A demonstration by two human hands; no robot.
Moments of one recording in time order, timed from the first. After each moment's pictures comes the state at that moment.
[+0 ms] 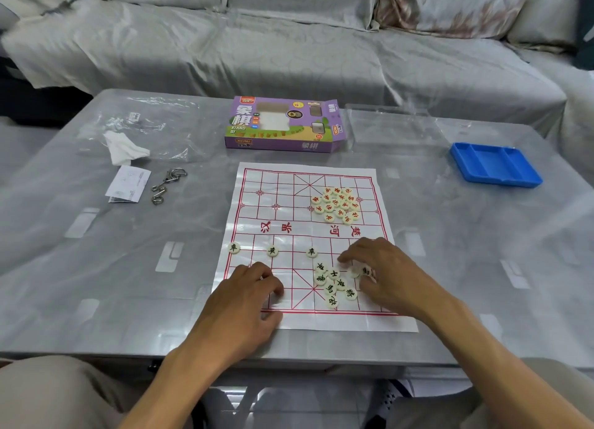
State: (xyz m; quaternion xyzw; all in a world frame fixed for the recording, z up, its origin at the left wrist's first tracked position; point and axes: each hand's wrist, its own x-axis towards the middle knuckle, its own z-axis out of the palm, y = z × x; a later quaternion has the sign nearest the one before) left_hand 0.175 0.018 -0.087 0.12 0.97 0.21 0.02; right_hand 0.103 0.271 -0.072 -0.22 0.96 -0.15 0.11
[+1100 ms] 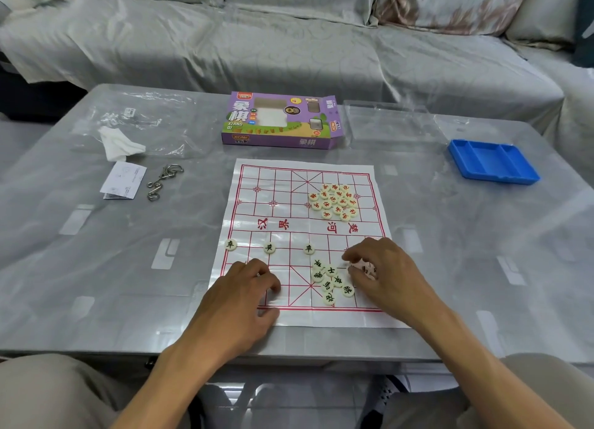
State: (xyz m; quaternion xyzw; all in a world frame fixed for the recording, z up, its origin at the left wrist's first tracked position) left_hand 0.174 0.017 -0.091 0.11 0.97 0.21 0.02; right_hand 0.117 0.270 -0.078 -0.16 0.96 -0.21 0.02
